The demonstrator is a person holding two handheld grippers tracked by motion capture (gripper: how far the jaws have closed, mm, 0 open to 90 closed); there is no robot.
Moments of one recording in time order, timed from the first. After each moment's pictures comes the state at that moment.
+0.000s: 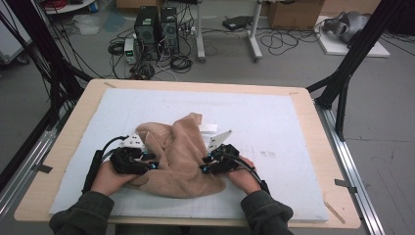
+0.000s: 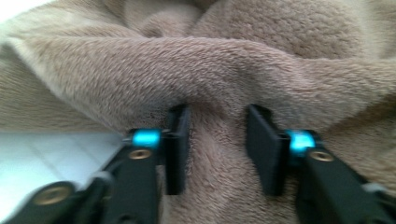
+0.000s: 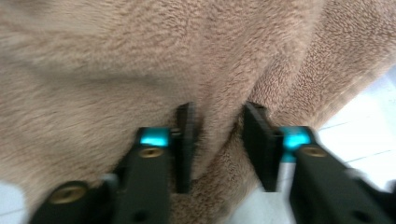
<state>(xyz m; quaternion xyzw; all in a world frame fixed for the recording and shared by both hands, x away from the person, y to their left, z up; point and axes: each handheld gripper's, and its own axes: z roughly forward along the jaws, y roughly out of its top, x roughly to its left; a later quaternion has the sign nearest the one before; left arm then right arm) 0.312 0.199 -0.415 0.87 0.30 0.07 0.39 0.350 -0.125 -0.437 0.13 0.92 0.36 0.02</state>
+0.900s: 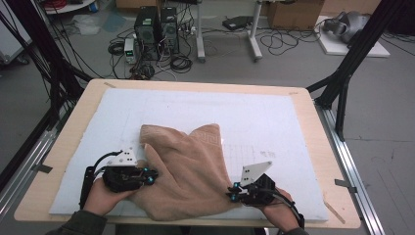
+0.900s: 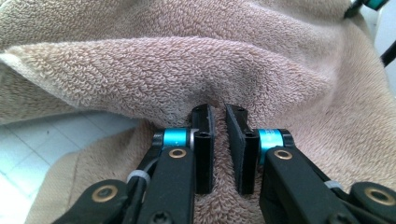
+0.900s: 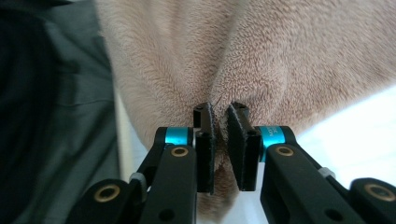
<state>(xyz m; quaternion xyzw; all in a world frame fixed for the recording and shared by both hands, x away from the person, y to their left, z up) 0.259 0.202 -0.400 0.85 0.28 0.06 0.44 0.247 -0.202 -0.412 0.13 0.92 0.37 0.03</state>
